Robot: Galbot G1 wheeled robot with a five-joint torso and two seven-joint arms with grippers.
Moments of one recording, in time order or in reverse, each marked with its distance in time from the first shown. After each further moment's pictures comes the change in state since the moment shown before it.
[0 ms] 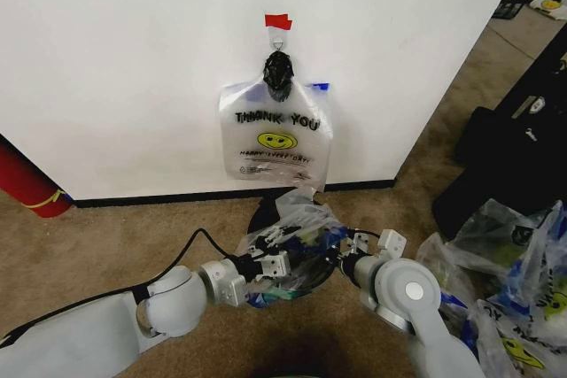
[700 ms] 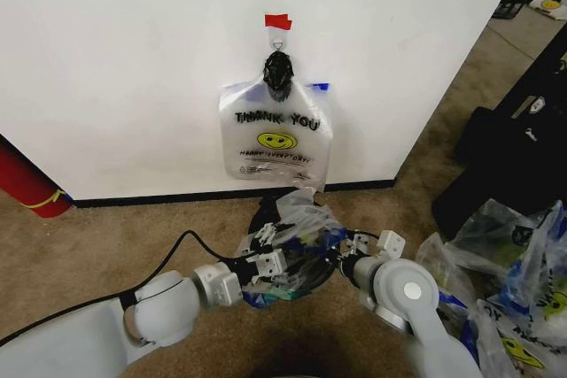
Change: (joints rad) left arm 0.030 0.018 -0.042 -0.061 -0.164 0.052 -0.036; right arm -0.008 0.007 0.006 -0.005 -0.006 0.001 0.004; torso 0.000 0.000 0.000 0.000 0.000
